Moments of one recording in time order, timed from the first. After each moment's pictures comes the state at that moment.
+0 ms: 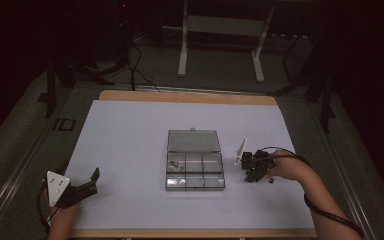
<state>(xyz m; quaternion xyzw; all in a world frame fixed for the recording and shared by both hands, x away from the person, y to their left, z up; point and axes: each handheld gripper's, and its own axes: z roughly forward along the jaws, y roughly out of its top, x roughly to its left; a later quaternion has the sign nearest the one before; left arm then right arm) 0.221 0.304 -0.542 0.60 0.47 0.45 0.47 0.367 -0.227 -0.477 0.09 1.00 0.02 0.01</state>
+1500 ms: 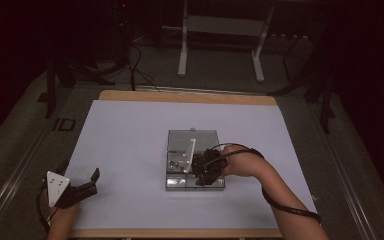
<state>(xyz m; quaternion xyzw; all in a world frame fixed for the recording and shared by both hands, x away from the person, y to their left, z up) 0.221 0.305 -0.542 0.60 0.46 0.45 0.48 0.327 -0.082 -0.428 -0.06 0.99 0.10 0.00</state>
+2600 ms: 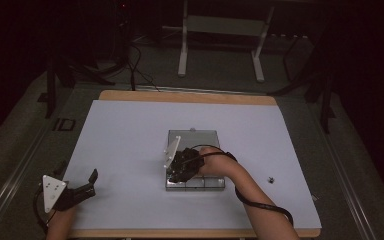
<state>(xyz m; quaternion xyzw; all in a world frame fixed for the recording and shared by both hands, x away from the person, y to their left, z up) 0.214 0.308 -0.544 0.58 0.45 0.46 0.50 0.346 -0.035 -0.462 -0.07 0.97 0.22 -0.02</state>
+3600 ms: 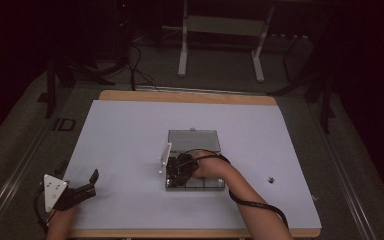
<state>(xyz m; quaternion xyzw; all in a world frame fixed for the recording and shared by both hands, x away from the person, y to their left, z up) 0.215 0.307 -0.543 0.59 0.45 0.45 0.50 0.353 -0.020 -0.496 -0.08 0.98 0.17 -0.03</state>
